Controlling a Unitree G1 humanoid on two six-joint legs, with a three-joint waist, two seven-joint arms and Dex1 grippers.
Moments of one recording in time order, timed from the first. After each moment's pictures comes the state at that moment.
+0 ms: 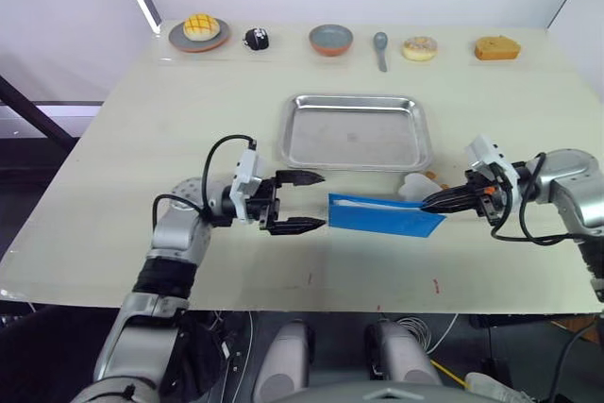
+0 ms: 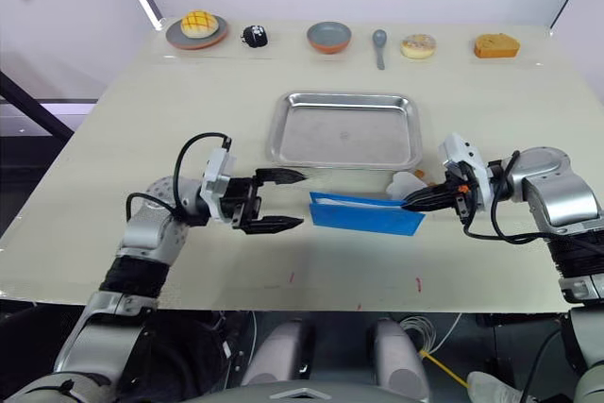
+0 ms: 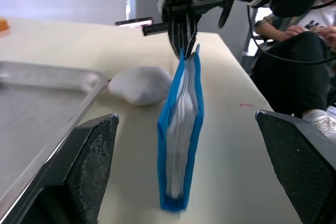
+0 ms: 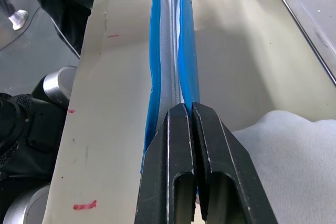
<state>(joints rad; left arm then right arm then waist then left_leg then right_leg) -0.50 0.50 -0.08 0.28 -0.47 0.06 -1.50 -0.58 -0.82 0.16 0.16 0.40 0.43 1.53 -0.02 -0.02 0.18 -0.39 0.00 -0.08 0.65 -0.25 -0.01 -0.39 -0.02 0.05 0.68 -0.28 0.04</state>
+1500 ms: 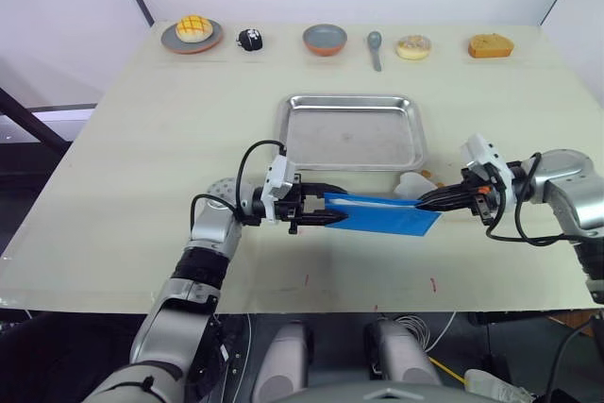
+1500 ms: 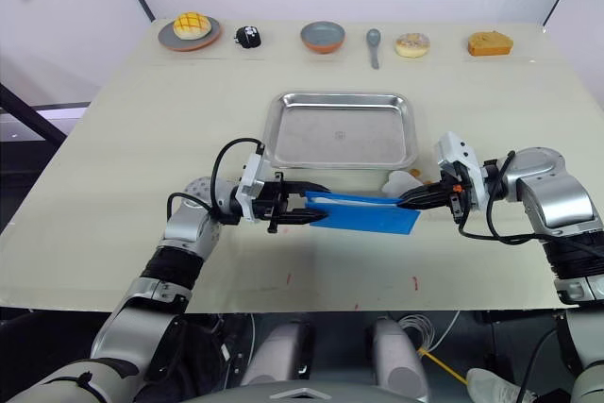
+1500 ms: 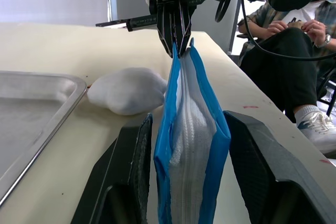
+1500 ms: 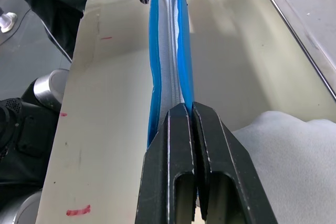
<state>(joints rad) -0.56 0.38 -0.13 0.44 -0.39 -0.06 -1.51 -0.57 -0.80 0.15 0.13 0.40 0.43 1.50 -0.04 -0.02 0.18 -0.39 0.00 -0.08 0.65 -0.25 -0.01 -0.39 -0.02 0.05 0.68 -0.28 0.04</state>
